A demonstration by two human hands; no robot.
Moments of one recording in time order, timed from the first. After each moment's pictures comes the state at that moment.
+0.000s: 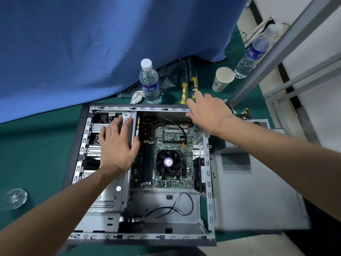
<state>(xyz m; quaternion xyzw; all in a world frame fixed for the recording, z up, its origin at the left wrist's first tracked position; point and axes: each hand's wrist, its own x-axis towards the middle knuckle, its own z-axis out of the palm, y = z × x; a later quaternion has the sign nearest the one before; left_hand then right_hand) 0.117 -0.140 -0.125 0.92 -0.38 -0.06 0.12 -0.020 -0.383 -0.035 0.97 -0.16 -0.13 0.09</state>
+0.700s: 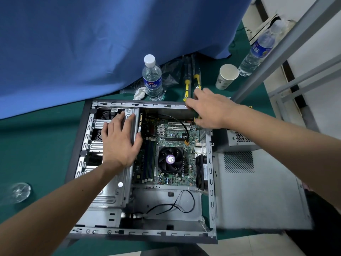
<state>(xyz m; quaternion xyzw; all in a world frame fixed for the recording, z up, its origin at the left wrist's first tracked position) 0.117 -0.139 -0.126 0.91 -0.38 -0.05 0.12 -0.015 -0.396 -0.026 0.97 -0.10 -0.21 -0.01</state>
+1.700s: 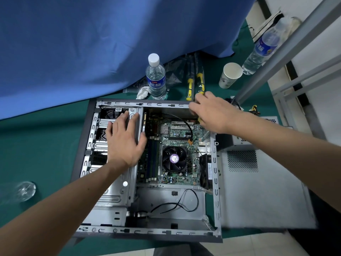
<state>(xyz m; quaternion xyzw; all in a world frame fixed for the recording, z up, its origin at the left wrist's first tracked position) 0.117 -0.140 -0.123 0.91 -0.38 -0.06 0.12 -0.022 -0.382 -0.033 0.98 -0.11 -0.18 0.00</state>
